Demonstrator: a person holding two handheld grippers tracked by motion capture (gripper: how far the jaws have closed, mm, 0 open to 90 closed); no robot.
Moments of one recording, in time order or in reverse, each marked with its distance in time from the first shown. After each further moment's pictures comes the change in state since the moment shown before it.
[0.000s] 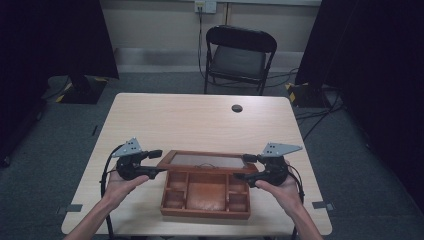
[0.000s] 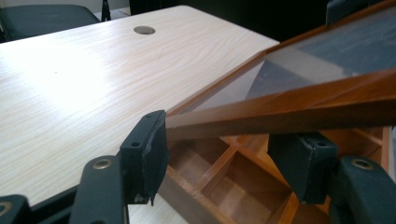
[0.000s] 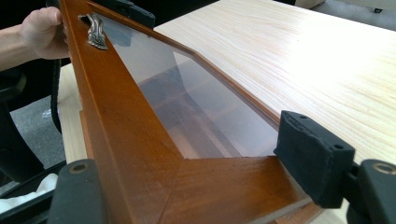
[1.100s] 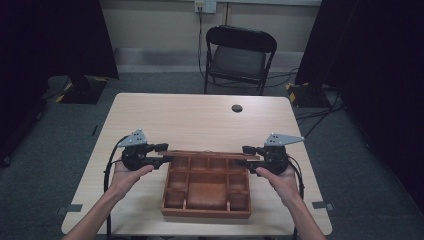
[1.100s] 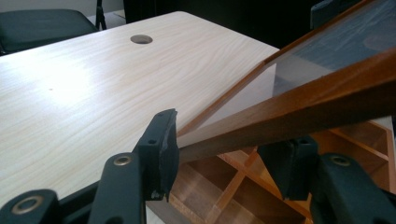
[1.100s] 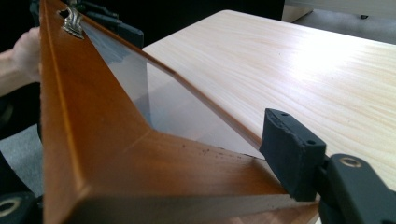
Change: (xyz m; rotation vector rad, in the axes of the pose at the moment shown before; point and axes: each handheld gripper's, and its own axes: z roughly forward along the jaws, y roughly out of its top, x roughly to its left) left arm 0.010 0.020 0.015 -0.016 -0.022 0.008; right arm -0.026 0.008 0.006 -0.065 -0.019 0.060
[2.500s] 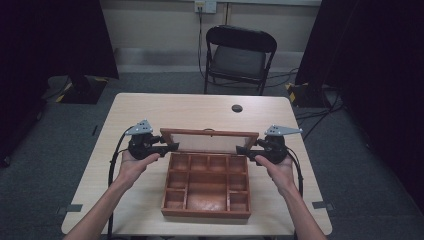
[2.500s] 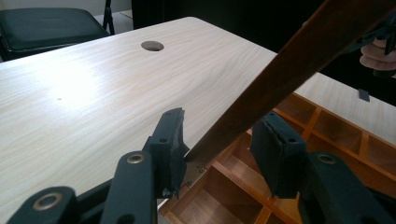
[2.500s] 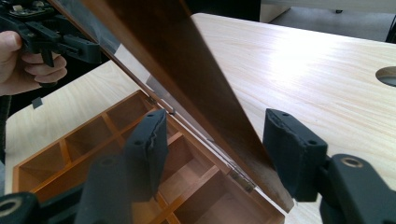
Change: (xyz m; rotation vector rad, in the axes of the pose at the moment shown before) left arm 0.019 0.014 0.022 -0.002 0.016 -0.041; right arm -0.034 0.002 0.016 -0.013 -0.065 0.062
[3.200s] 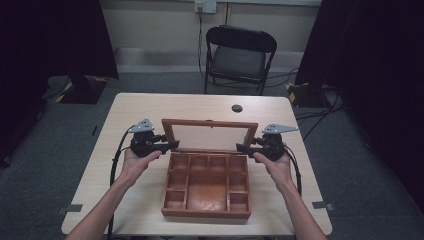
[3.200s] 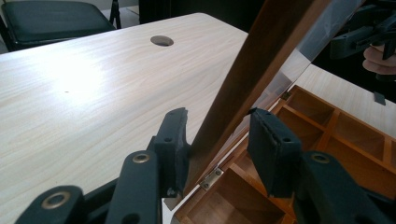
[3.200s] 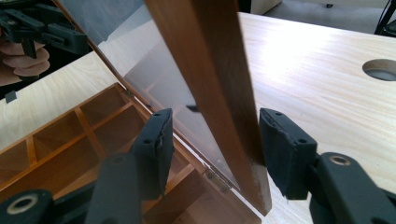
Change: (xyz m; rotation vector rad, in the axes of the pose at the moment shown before) left arm 0.012 -0.005 0.011 0.019 0.022 -0.021; right arm -0.016 -0.005 0.015 0.029 -0.034 -0.011
